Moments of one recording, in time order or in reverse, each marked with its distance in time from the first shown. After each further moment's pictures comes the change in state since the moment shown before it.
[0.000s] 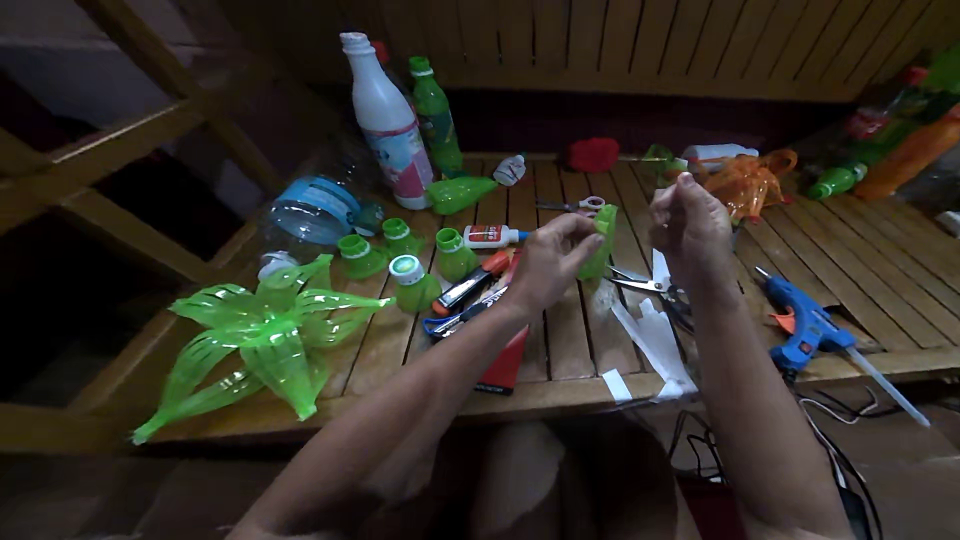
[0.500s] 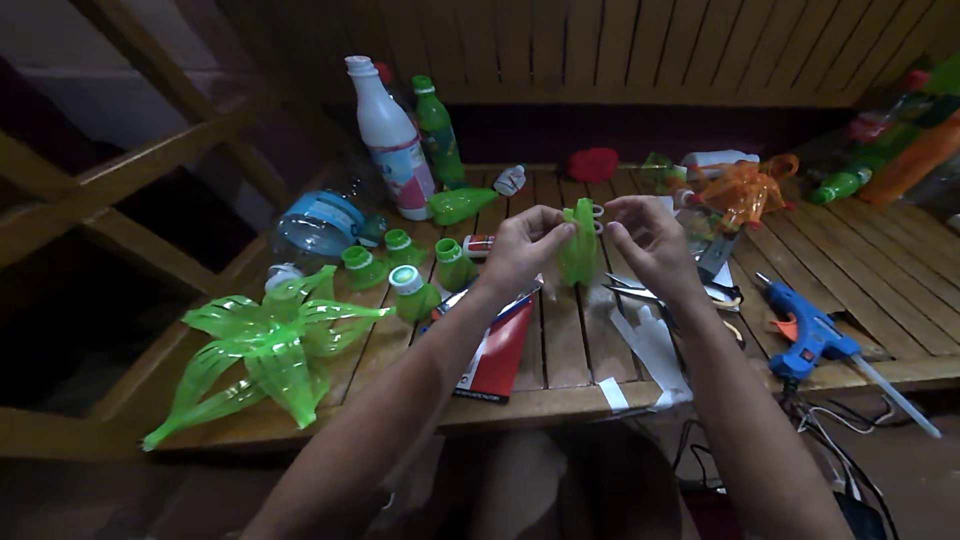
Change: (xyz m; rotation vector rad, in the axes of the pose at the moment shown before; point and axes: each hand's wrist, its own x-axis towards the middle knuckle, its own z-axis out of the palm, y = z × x) left_hand 0.012 0.002 -0.027 -0.201 0.020 -0.189; right_hand -0.006 0.016 0.005 -0.672 -0.136 -0.238
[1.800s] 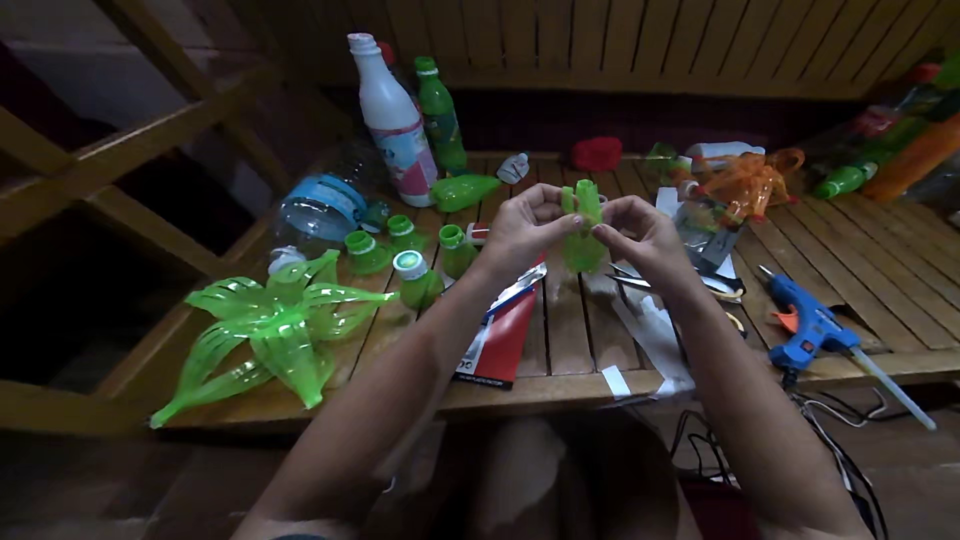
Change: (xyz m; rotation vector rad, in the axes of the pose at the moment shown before) left_hand 0.002 0.003 -0.003 -0.164 -0.036 0.009; right_hand 0.000 -0.004 0.009 0.365 -0.143 0.157
